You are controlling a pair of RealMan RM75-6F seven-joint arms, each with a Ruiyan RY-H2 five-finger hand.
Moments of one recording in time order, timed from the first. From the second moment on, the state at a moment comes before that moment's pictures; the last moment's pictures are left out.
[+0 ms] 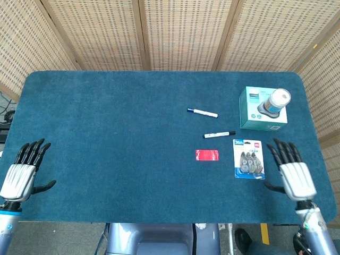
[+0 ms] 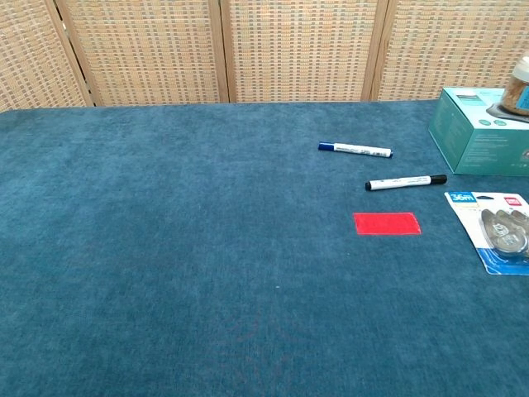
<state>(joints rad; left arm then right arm) -0.16 -1.19 -0.04 -1.60 1.54 1.45 0.07 0.25 -1.17 0.11 -1.60 -1.57 1.35 -0.10</state>
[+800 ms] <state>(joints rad) -0.17 -1.20 -0.05 -1.59 1.50 1.43 0.09 0.85 -1.51 0.07 -1.02 -1.84 0.93 0.18</state>
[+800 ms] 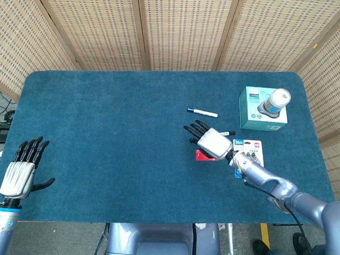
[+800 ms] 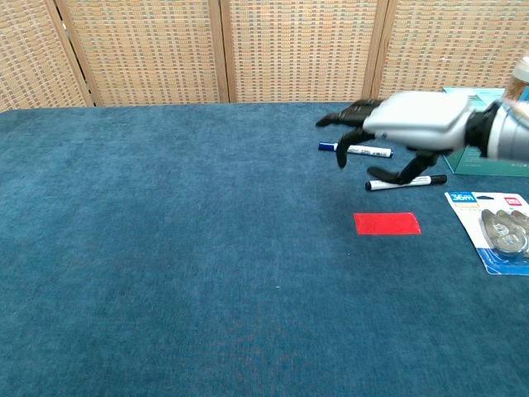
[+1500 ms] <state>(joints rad) -0.17 -1.19 -0.04 -1.60 1.50 1.43 0.09 0.90 -1.63 0.02 -0.92 -1.73 0.78 0.08</state>
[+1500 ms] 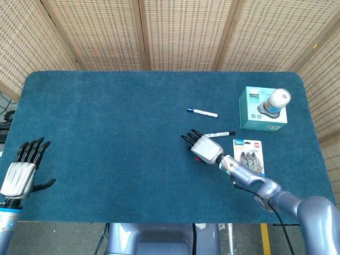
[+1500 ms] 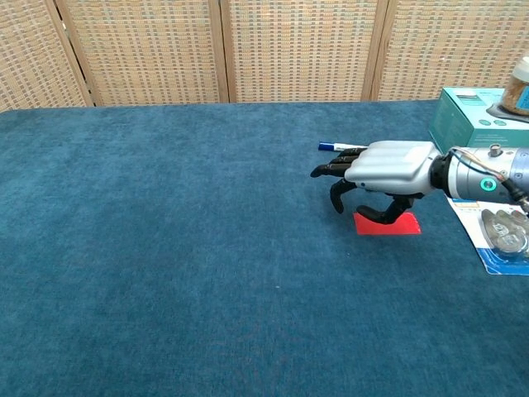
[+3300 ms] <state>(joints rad) -0.17 -1.19 -0.04 -1.60 1.49 1.42 0.08 0.90 -1.61 -0.07 -0.85 -1.76 0.96 0.07</state>
